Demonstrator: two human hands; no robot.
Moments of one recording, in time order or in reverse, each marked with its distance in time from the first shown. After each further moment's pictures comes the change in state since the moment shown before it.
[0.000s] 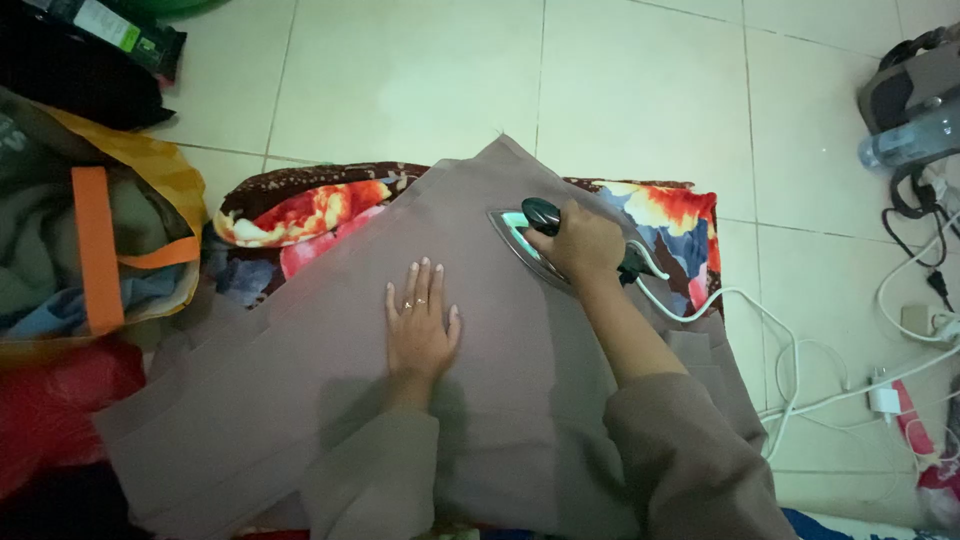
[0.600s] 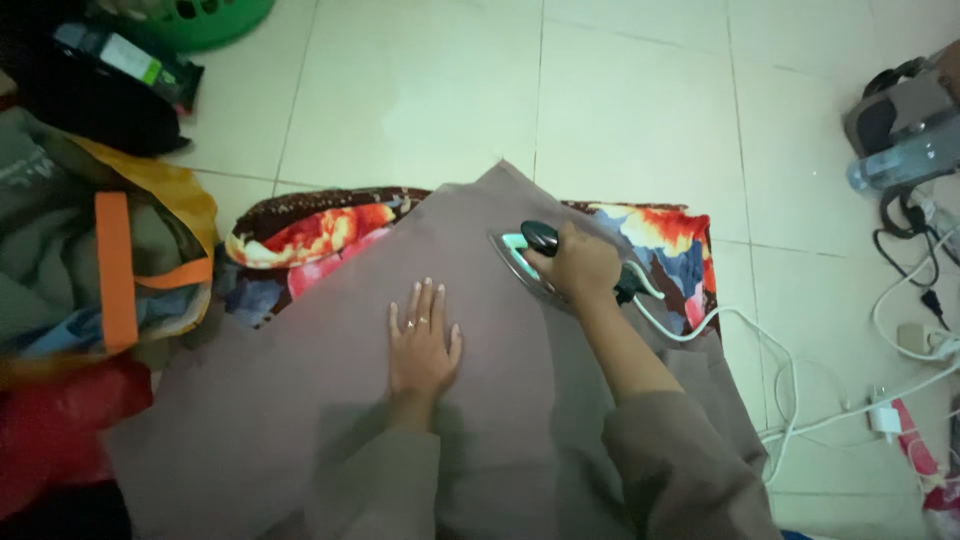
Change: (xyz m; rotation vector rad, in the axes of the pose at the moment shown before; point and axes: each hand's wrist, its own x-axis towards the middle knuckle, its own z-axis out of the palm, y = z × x) left_hand 0.002 0.011 -0.020 -0.003 0.015 -0.042; right_hand -0.003 0.004 0.006 0.061 0.286 -0.077
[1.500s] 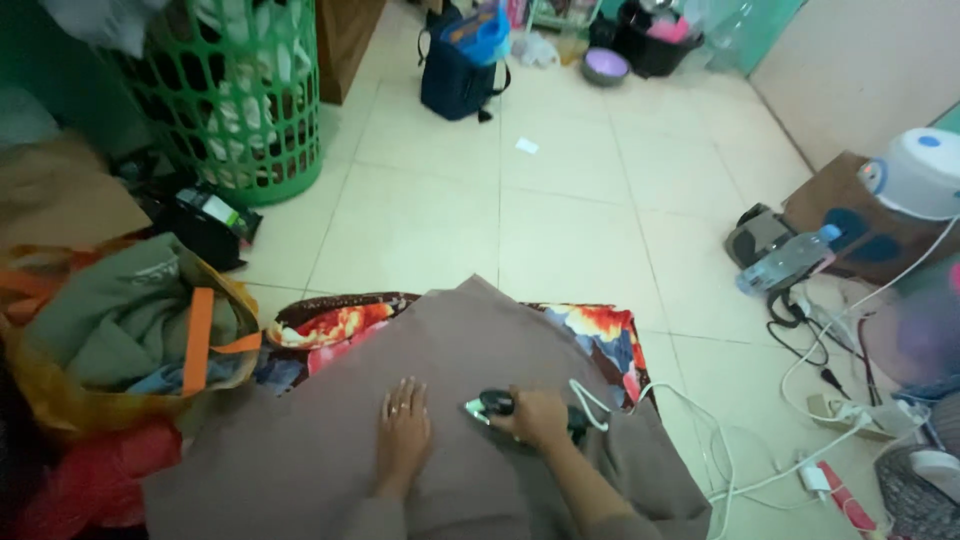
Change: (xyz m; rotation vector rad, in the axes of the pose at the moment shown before) left_hand -0.031 -0.006 -0.001 0.001 0.033 0.005; right_hand -0.123 -0.001 -0.027 0.158 -0.273 -0.090
